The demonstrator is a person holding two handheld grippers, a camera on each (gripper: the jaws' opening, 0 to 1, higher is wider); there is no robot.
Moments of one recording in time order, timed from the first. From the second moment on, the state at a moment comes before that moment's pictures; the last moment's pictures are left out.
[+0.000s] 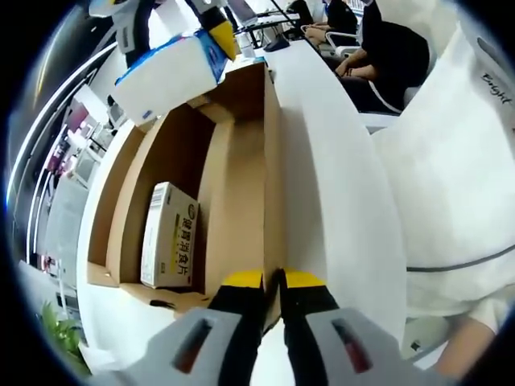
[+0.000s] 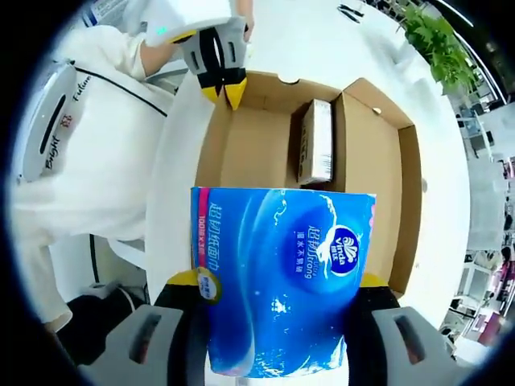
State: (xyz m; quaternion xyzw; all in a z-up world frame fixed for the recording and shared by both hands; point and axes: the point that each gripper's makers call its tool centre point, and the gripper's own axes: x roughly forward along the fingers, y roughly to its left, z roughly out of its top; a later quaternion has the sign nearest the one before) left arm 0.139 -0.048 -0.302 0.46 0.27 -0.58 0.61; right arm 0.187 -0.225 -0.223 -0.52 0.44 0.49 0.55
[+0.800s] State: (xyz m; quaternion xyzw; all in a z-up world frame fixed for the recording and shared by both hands) left arm 0.140 -0.049 -0.301 0.47 0.27 -0.58 0.61; right arm 0.188 -0.298 -0.222 -0.51 0.47 0.44 0.57
